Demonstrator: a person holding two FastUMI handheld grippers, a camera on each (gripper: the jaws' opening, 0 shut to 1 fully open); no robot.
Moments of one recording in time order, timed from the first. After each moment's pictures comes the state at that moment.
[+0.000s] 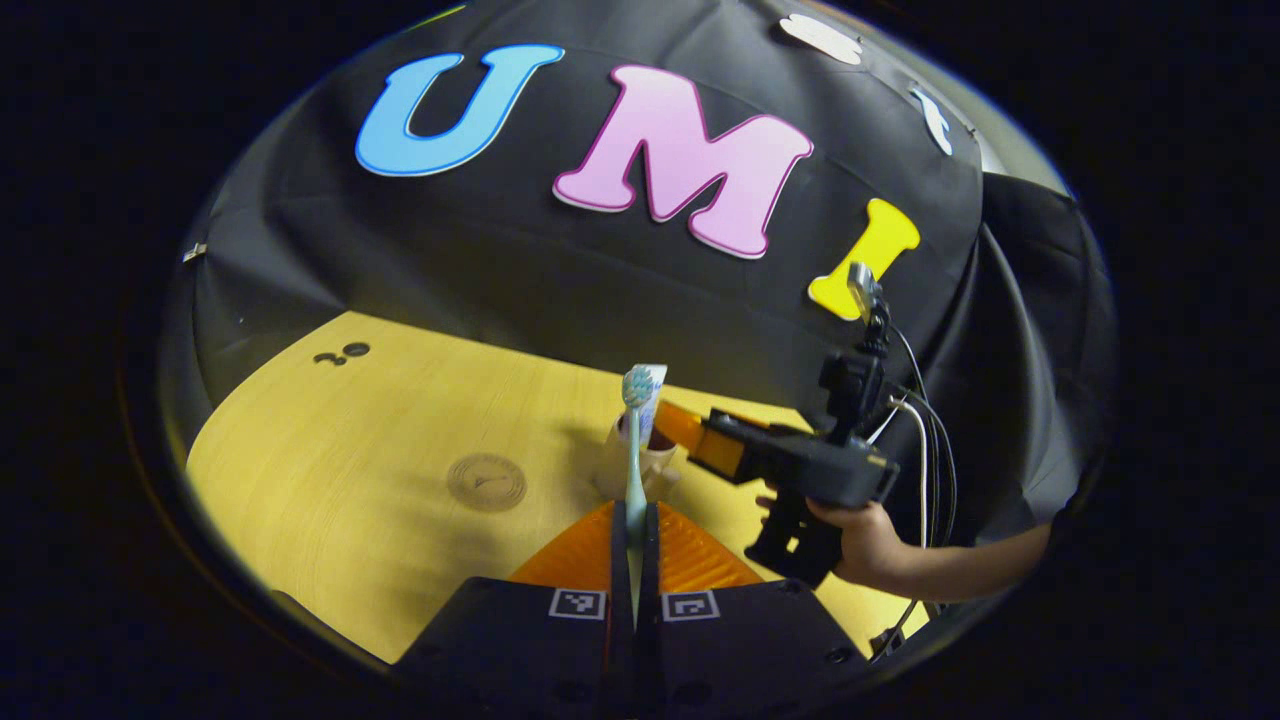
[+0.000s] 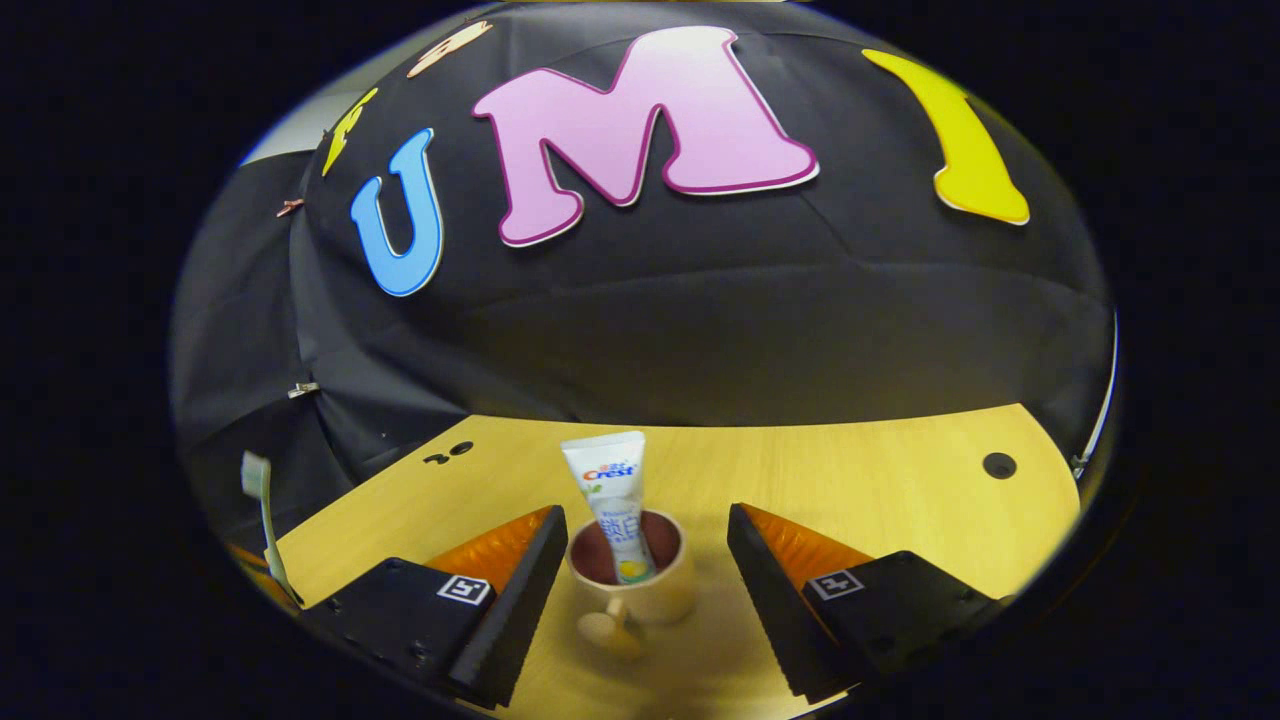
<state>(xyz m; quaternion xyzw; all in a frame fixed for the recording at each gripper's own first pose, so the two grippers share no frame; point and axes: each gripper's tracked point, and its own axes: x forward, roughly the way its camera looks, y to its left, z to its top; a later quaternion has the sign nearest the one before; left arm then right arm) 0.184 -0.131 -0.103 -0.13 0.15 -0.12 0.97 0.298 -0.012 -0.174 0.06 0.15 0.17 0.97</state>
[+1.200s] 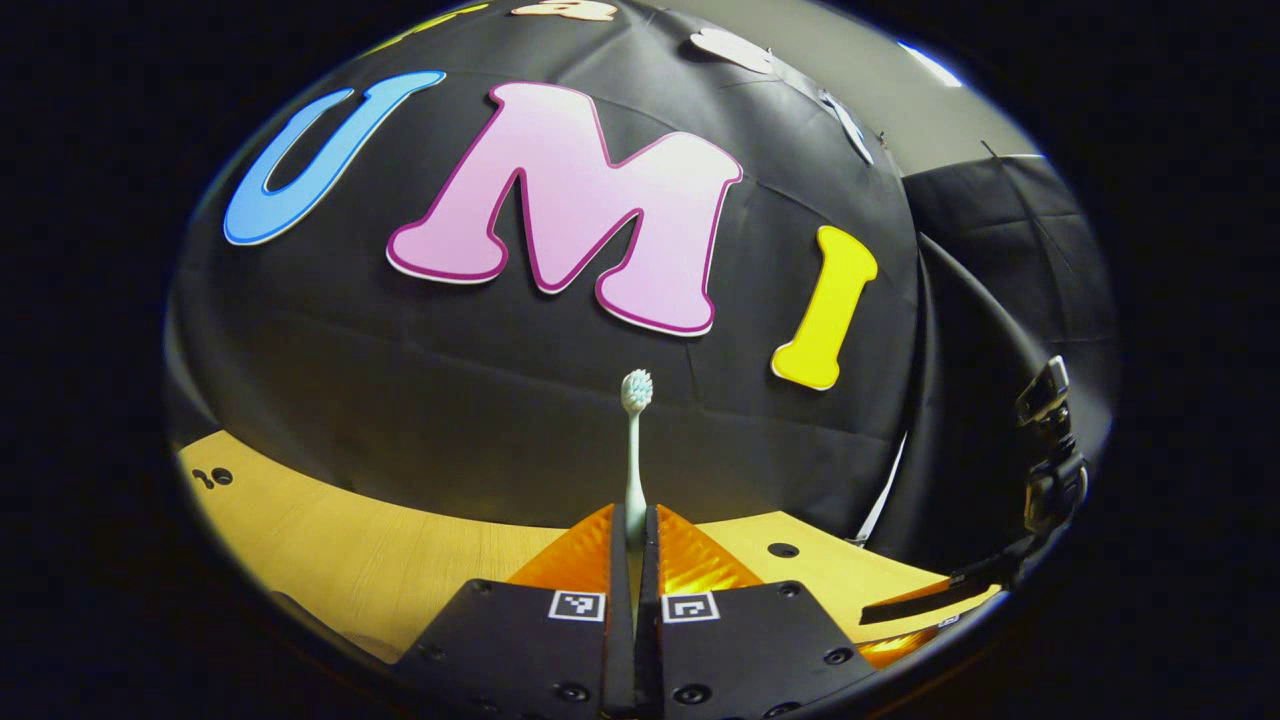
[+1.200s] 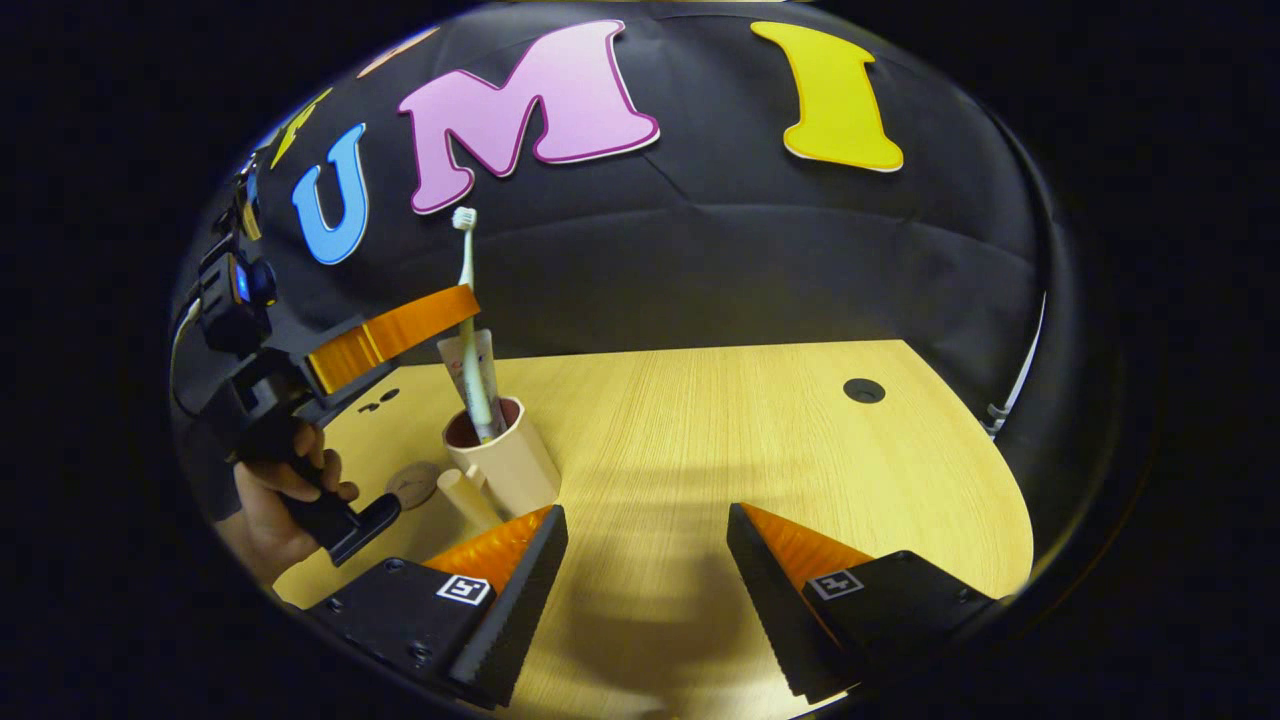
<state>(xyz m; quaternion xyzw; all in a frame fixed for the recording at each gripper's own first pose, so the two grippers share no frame) 0.387 -0.204 -0.090 -0.07 -0.05 -0.20 0.98 0.228 -0.118 -0.224 0.05 0.23 0.08 0.97</state>
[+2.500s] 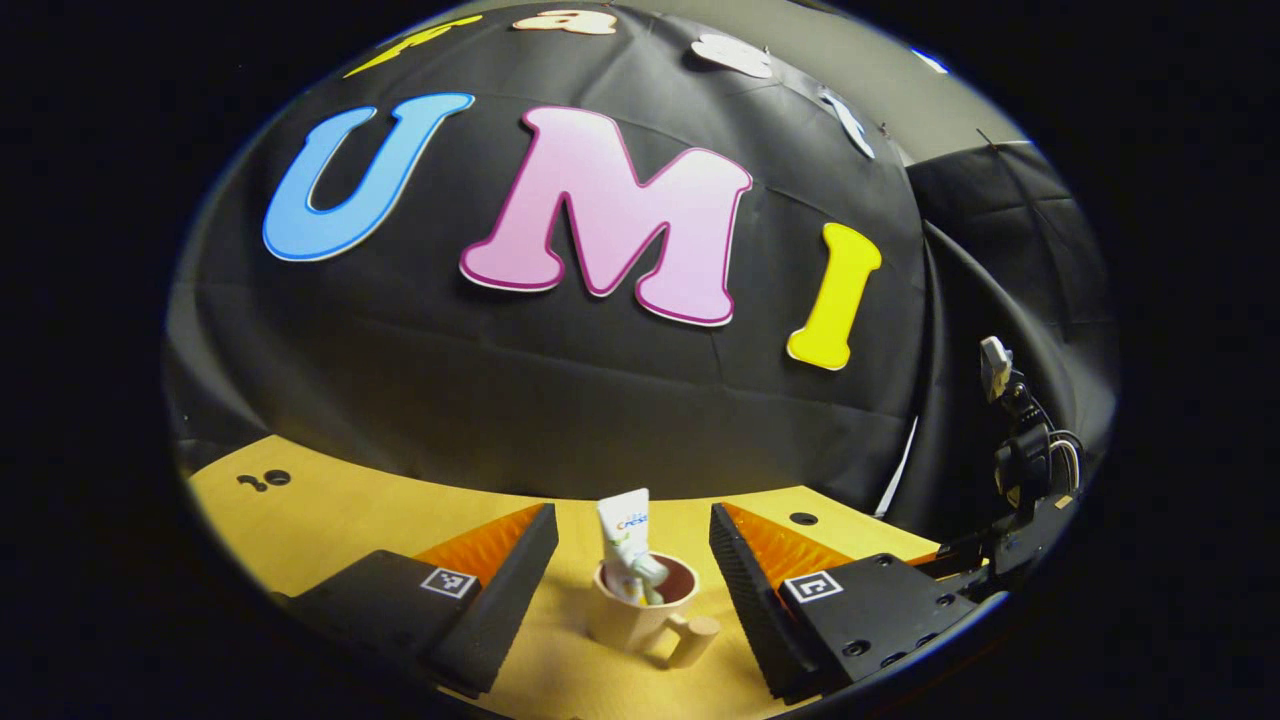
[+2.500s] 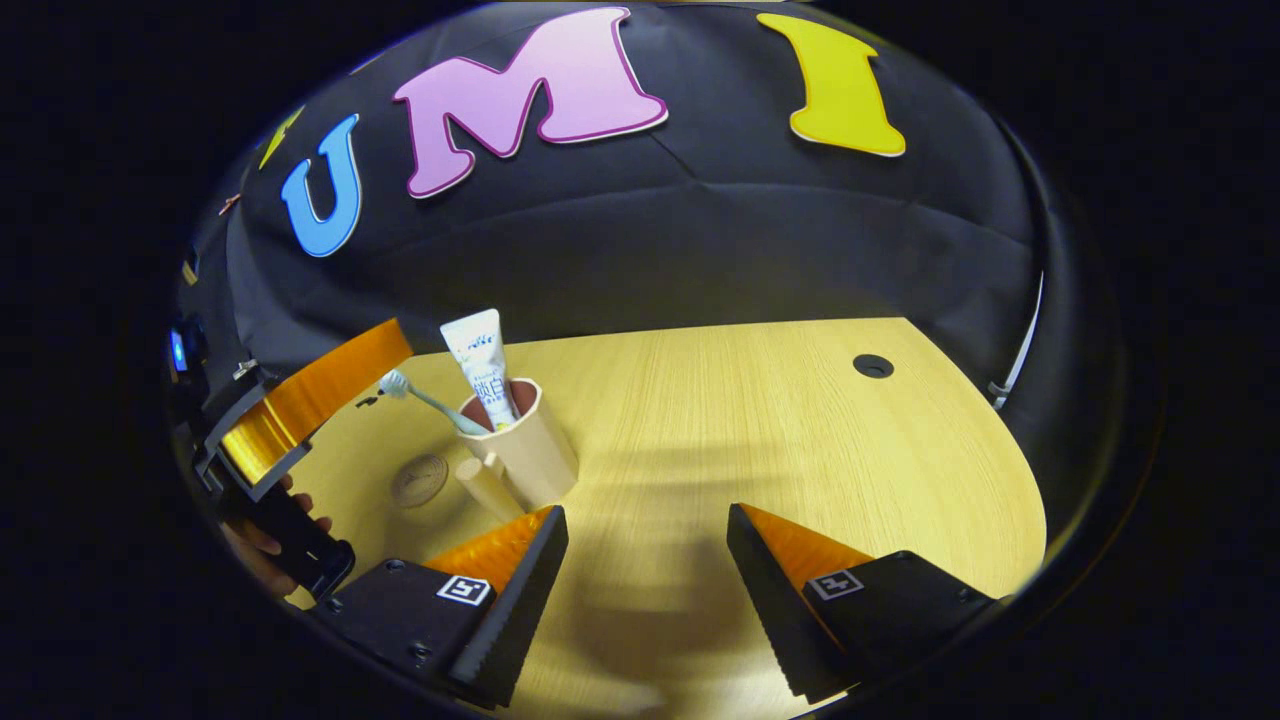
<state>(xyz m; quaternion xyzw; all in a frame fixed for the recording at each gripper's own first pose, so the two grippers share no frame) 0.312 -0.137 -0.097 -0.05 -0.02 -0.15 0.99 0.227 -0.090 -0.221 0.06 0.25 0.07 0.96</state>
